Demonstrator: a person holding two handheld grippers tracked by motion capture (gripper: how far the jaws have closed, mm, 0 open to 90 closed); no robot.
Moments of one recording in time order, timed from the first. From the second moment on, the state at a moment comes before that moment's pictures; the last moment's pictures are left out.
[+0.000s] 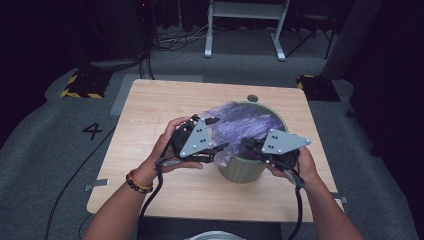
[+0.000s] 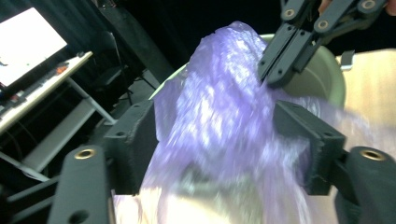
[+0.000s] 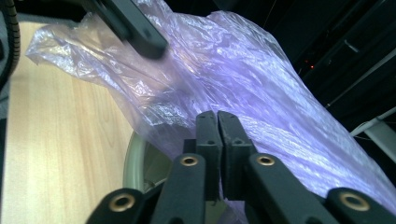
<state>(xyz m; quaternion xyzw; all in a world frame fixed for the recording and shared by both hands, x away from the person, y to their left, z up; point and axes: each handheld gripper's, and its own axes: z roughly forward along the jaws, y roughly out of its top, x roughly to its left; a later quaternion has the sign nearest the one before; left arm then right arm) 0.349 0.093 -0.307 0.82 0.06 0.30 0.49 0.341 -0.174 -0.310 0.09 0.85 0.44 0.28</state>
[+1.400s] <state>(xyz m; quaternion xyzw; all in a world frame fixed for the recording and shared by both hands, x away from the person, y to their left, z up) 0.361 0.112 -0.347 0.83 0.08 0.24 0.50 0.295 -0.200 -0.304 0.06 0.82 0.53 0.24</state>
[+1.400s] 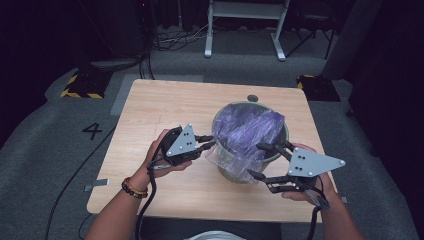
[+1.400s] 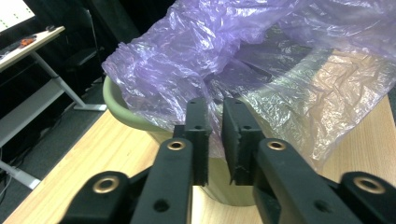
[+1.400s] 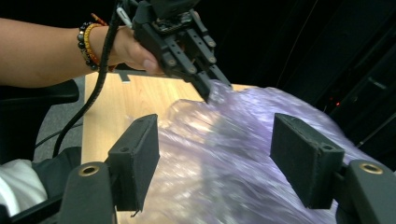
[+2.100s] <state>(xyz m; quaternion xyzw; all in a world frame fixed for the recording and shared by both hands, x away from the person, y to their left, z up) 0.354 0.107 -0.359 0.83 0.06 0.24 0.49 0.280 -0.241 -0.322 0.15 0.79 0.52 0.27</state>
